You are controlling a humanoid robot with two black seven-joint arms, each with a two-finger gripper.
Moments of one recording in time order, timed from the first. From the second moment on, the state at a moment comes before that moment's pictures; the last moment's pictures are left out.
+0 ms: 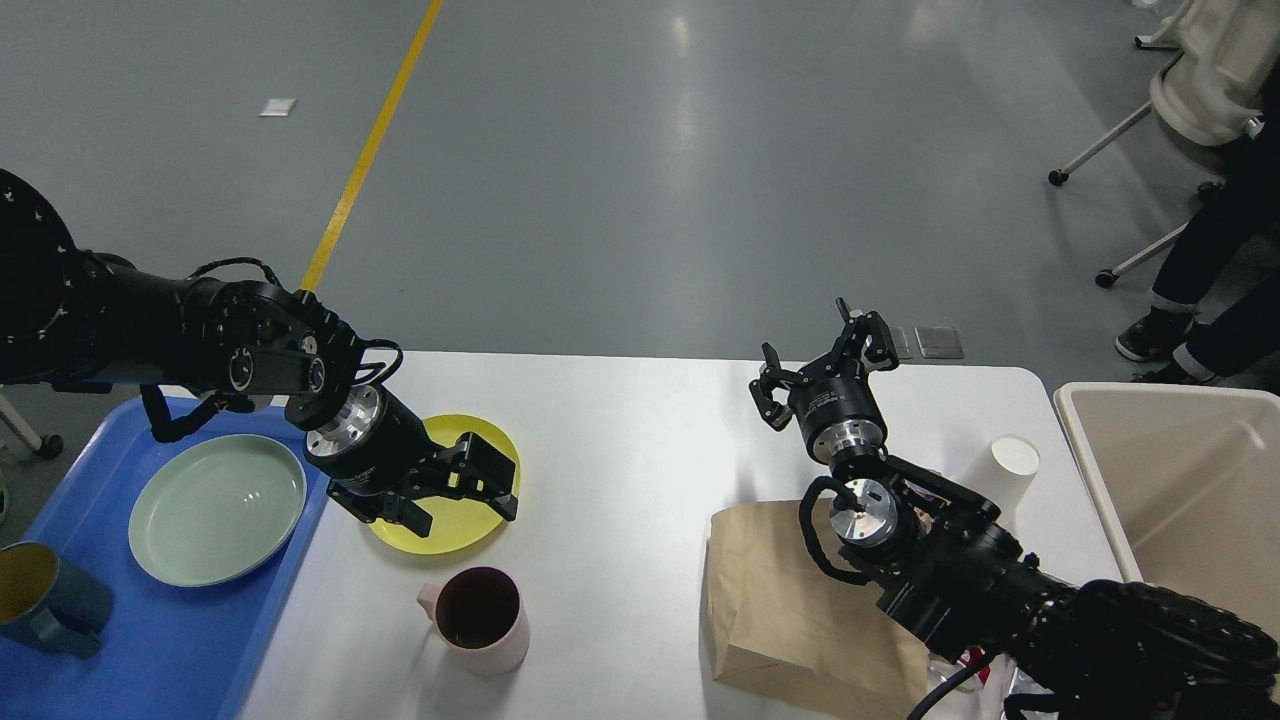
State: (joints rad) left arm -1.73 0.18 1.32 -1.13 0.05 -0.64 -0.42; right arm 0.74 0.08 0.40 0.42 0.44 0.22 0.56
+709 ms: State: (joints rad) left arm -1.72 0.21 1.32 -1.18 0.06 -0.77 -0.42; right arm 0.74 0.08 0.40 0.42 0.44 0.22 0.56
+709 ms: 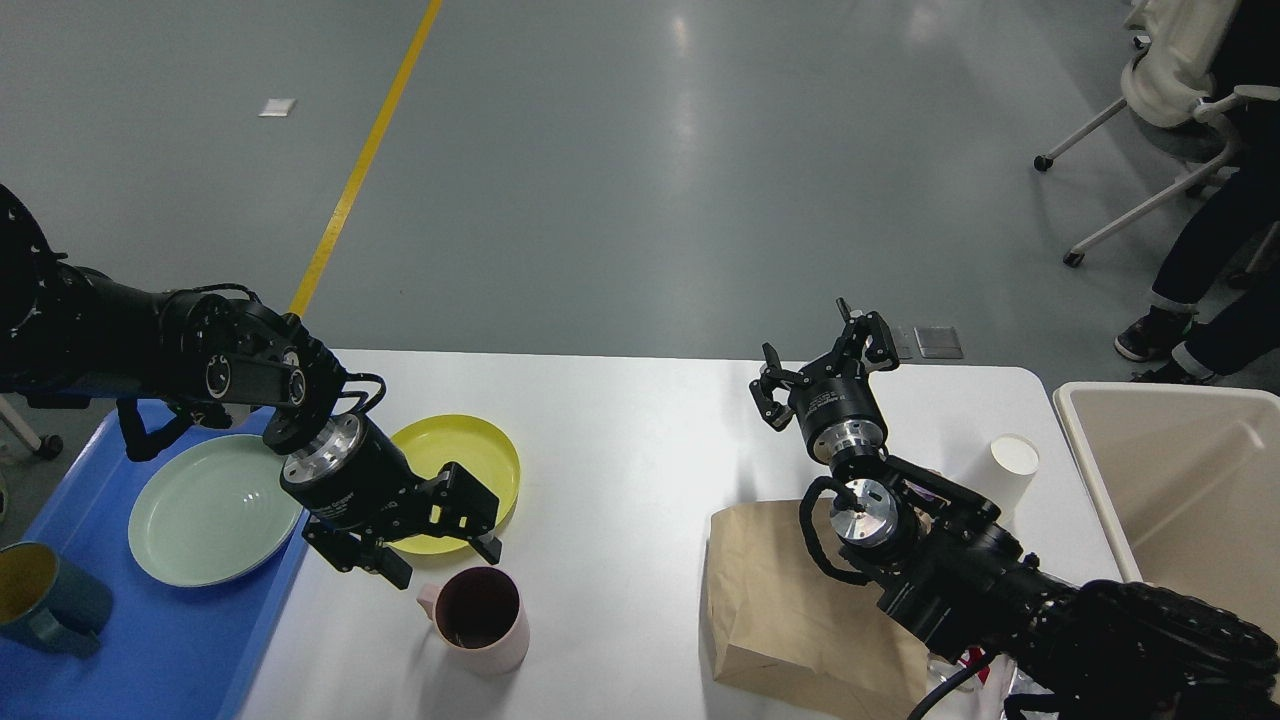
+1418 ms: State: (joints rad) left arm -1.64 0.22 1.43 -1.11 0.05 -0.69 -0.40; right arm 0.74 0.08 0.40 0.42 0.44 0.22 0.56
